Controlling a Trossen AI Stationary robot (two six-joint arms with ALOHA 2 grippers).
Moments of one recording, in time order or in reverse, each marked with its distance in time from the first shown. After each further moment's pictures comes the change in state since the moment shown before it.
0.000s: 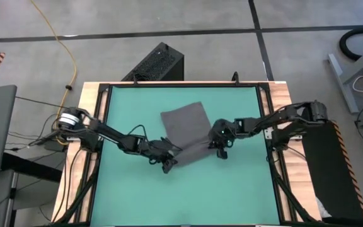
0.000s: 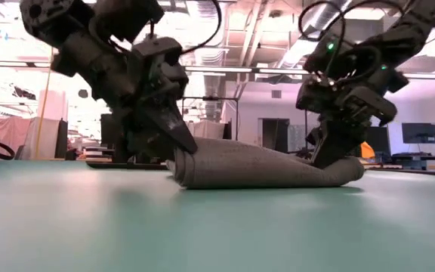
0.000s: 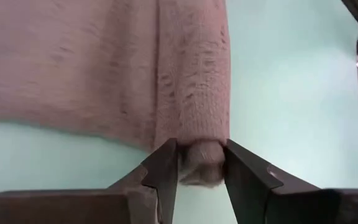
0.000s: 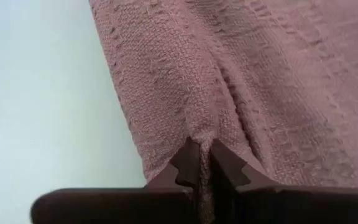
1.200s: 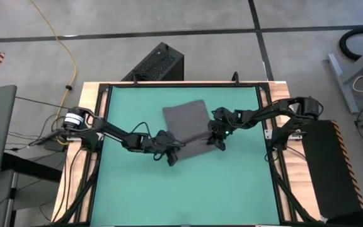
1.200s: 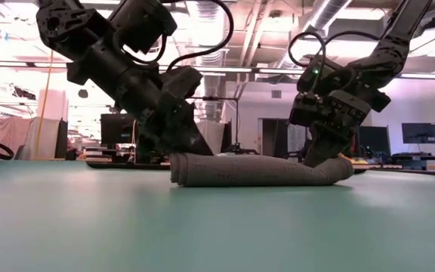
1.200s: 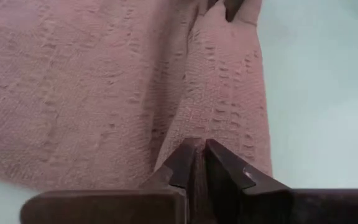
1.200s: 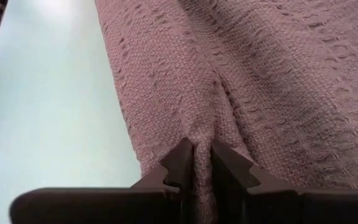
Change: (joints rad) left arm 0.055 0.069 0.031 0.057 -0.218 0.229; right arm -0.187 0.129 -0.004 0.142 -0.249 0.054
